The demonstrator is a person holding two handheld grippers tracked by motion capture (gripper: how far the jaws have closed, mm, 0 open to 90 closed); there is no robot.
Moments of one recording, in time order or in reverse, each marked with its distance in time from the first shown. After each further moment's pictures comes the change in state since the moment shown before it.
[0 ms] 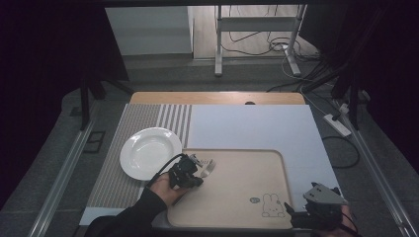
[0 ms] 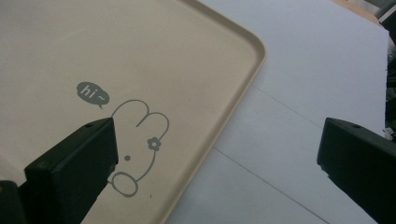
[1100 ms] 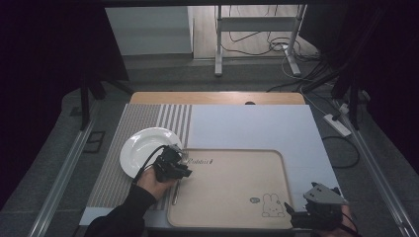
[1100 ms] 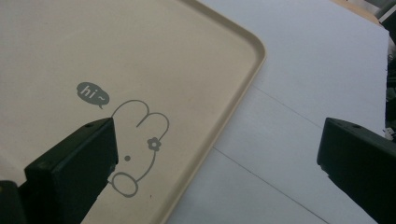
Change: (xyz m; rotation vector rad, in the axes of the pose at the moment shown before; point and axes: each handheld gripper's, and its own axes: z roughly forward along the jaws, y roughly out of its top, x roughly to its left) left arm 0.034 -0.020 -0.028 -0.097 0.038 -0.133; right arm 0.000 0.000 0.000 0.001 0.002 0.001
